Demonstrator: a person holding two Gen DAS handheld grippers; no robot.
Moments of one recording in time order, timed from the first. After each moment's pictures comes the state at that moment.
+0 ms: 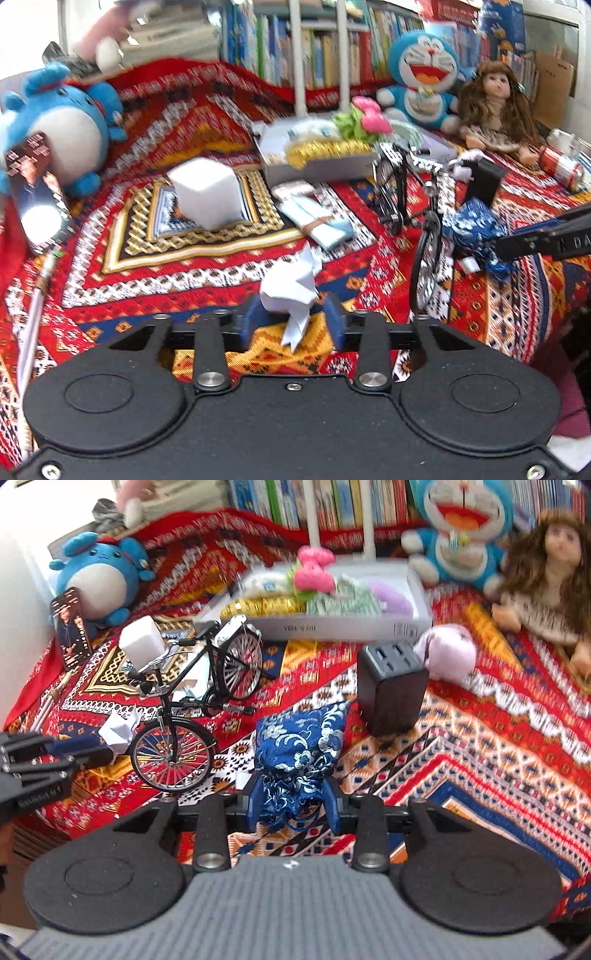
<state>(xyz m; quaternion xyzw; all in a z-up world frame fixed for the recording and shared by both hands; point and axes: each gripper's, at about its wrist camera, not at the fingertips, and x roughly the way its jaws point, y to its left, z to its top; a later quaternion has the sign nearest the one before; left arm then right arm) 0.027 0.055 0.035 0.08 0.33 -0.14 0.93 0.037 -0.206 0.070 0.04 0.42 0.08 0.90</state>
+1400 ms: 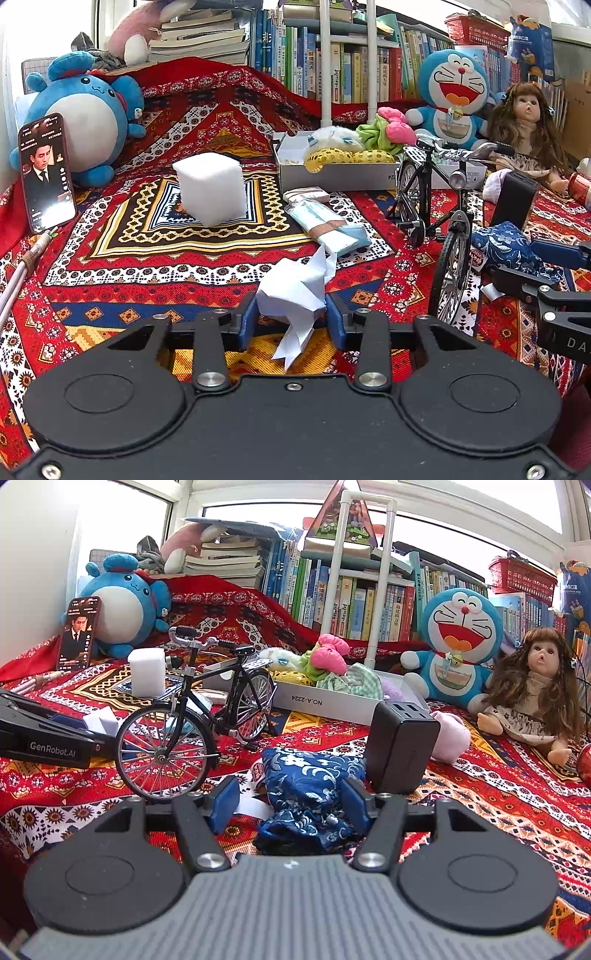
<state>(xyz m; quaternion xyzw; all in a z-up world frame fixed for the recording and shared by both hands) 0.040 0.040 -0.004 0.04 0.30 -0.09 0.95 0.001 -0.165 0.017 -0.06 0.23 0.06 0.97</state>
